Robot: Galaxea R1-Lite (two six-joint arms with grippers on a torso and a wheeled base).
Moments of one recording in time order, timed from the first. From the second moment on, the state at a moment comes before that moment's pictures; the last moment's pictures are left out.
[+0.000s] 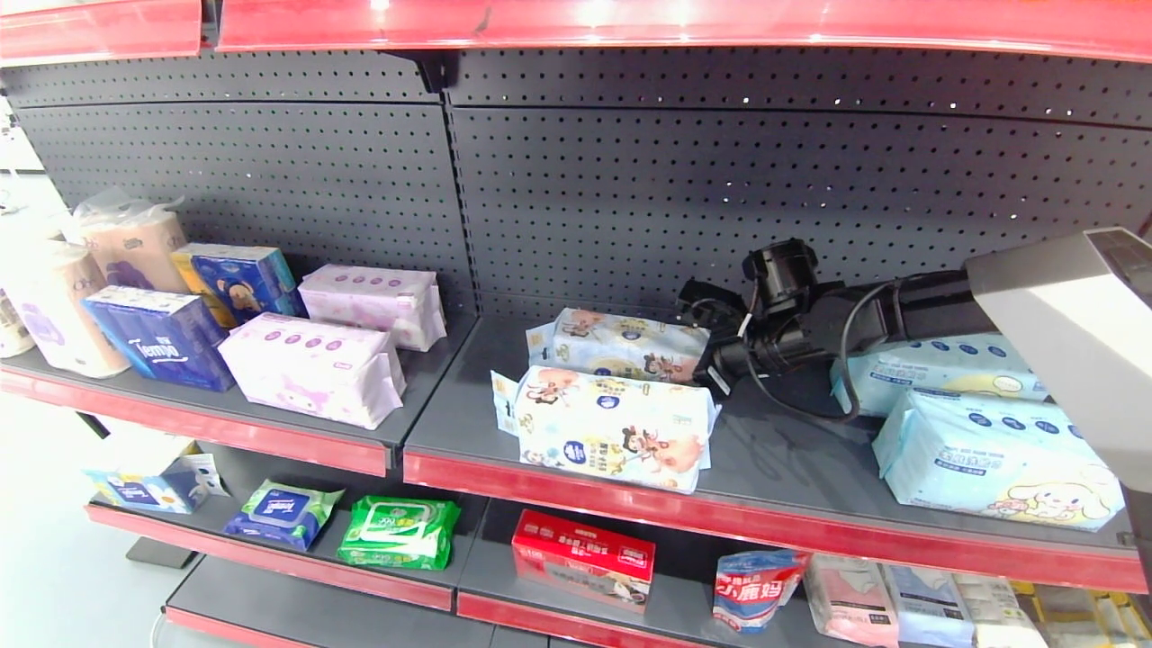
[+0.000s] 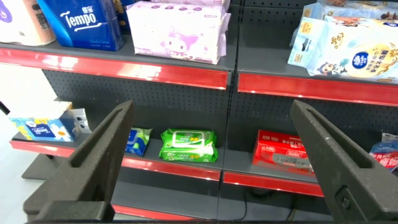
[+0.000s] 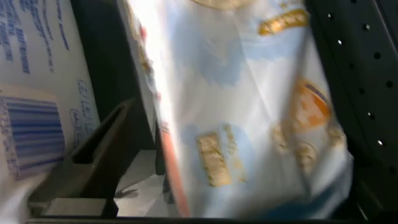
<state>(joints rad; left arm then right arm) 0.00 0.00 0.00 0.00 -0.03 0.00 0.29 2.30 -1.63 0.09 0.41 -0.69</state>
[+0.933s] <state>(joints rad) 0.00 0.00 0.00 0.00 -0.03 0.00 0.26 2.26 -1.60 0.07 0.31 -0.69</state>
